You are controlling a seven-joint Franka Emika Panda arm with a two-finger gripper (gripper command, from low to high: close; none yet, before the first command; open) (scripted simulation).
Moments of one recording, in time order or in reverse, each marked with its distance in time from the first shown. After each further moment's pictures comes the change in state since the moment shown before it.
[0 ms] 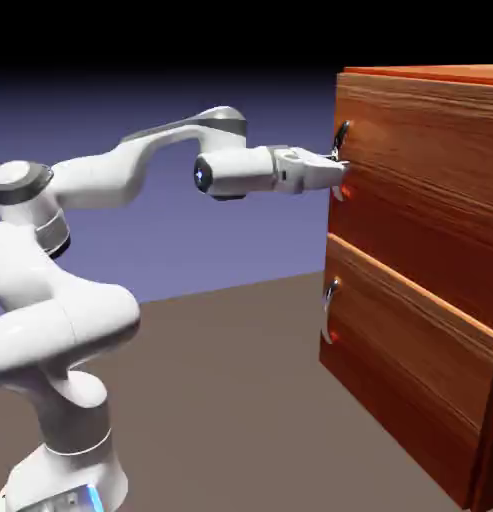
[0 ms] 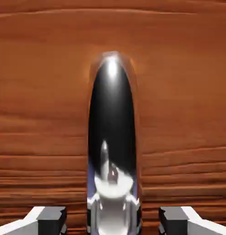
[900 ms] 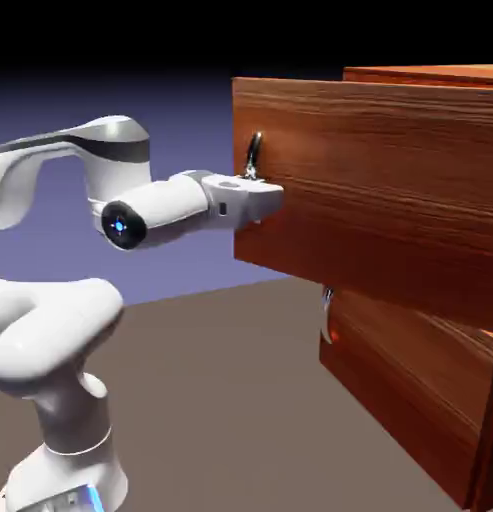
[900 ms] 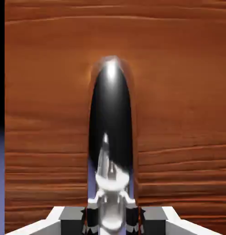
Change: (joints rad) arm 0.439 -0.150 -0.869 -0.672 -0.640 -0.786 -0.181
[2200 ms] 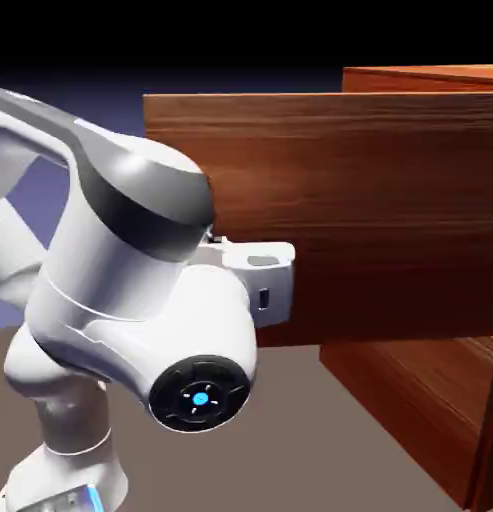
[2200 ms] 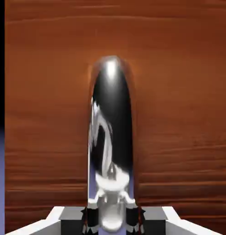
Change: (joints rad) arm 0.450 1.080 -1.349 0.848 -1.075 -1.101 -0.559
